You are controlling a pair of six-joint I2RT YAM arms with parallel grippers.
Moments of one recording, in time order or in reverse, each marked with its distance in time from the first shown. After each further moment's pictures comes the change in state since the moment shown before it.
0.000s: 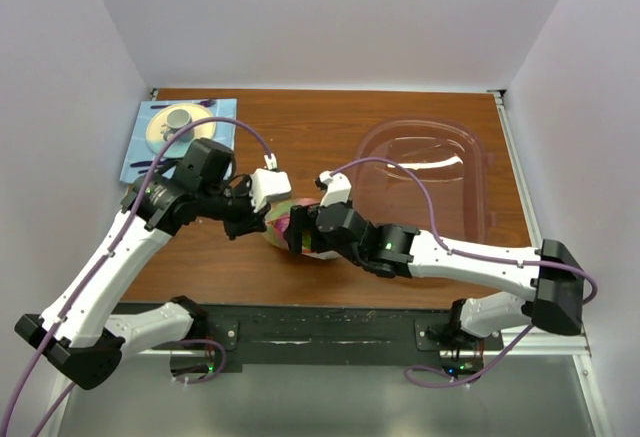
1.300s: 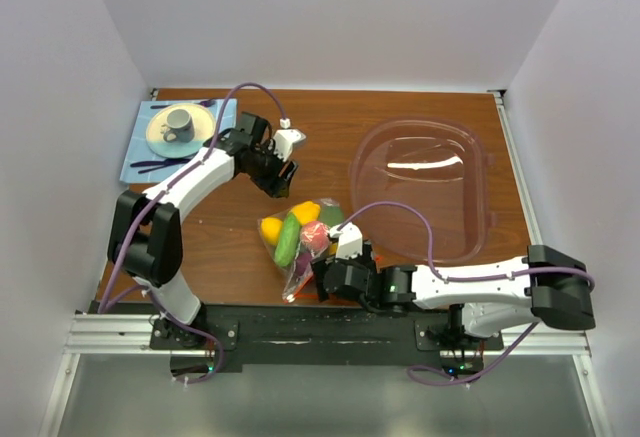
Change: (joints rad) left arm 0.199 0.613 -0.049 0.549 -0.110 -0.200; right arm 0.207 -0.048 -0.317 -0.054 0.211 0.086
